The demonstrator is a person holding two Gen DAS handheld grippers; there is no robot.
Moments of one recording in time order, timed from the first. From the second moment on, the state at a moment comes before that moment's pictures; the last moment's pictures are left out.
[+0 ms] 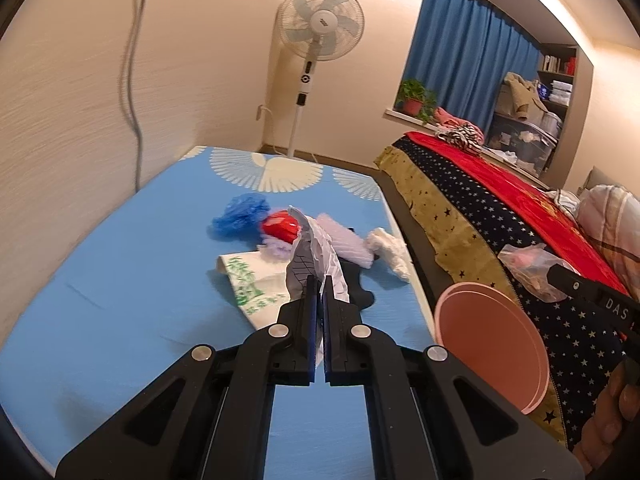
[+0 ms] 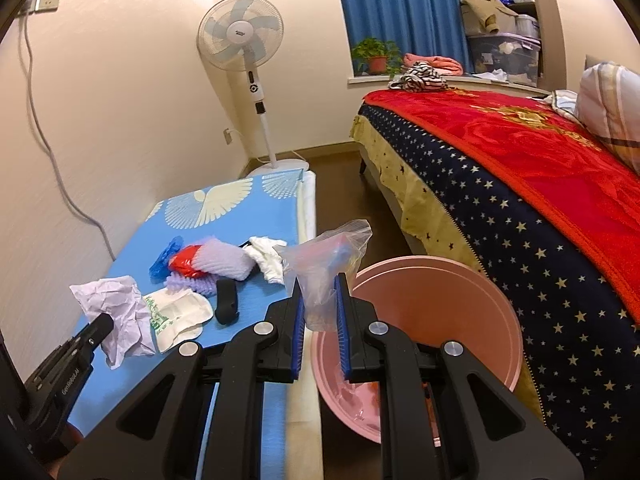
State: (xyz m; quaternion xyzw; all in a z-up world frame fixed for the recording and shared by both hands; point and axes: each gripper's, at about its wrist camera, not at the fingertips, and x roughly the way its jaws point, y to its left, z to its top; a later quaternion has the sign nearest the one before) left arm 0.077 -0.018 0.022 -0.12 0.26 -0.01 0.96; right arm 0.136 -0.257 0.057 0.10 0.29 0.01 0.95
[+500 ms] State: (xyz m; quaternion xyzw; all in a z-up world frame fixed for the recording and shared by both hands) left arm 0.084 -0.067 0.023 -0.09 0.25 -0.06 0.96; right arm 0.135 -0.277 0.061 0.11 0.28 -0.03 0.95
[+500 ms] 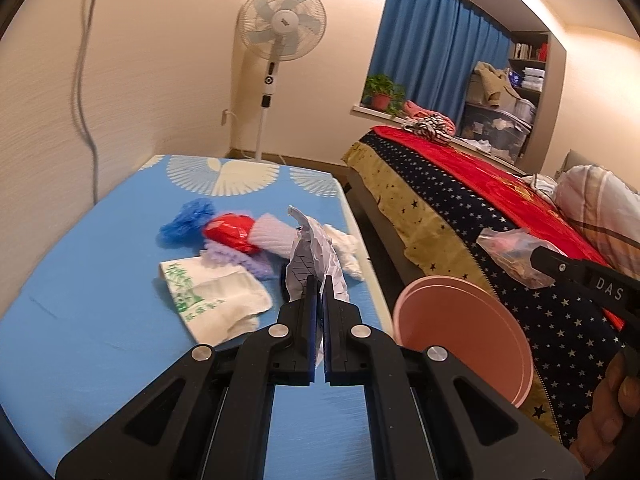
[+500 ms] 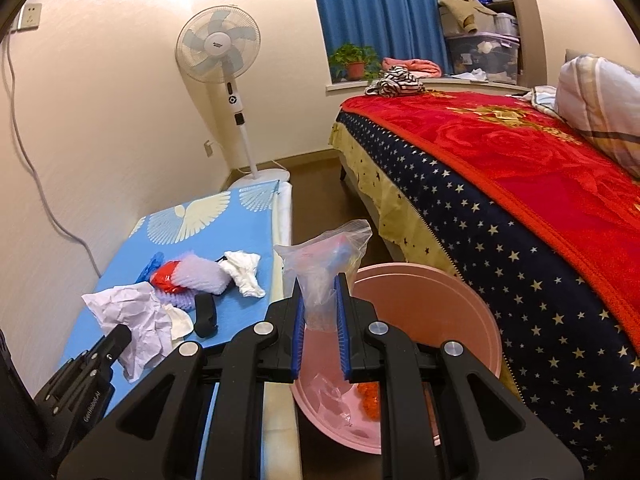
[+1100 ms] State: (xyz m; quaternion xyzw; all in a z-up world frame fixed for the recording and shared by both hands) left arm 0.093 -0.122 0.020 -0.07 0.25 -0.12 0.96; right arm 0.131 -0.308 0.050 0.12 0.29 -0.08 0.95
